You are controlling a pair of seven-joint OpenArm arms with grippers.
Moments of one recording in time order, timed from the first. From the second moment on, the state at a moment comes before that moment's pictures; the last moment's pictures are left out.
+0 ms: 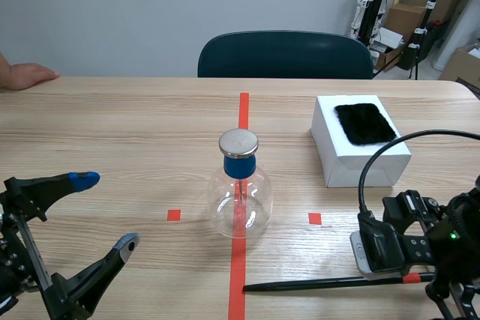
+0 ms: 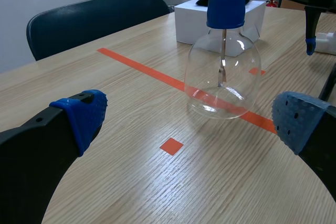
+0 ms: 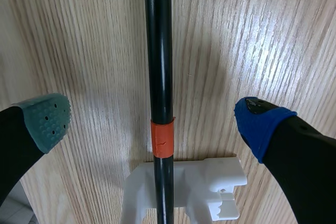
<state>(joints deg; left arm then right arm) 11.8 -25.5 4.2 56.1 22.2 -36.9 -70.7 8.2 52.7 -50.9 88.1 1.9 45.1 -23.9</state>
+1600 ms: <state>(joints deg) 11.8 -25.6 4.2 56.1 28.5 -38.4 -74.0 8.2 52.9 -50.9 88.1 1.9 45.1 -26.3</state>
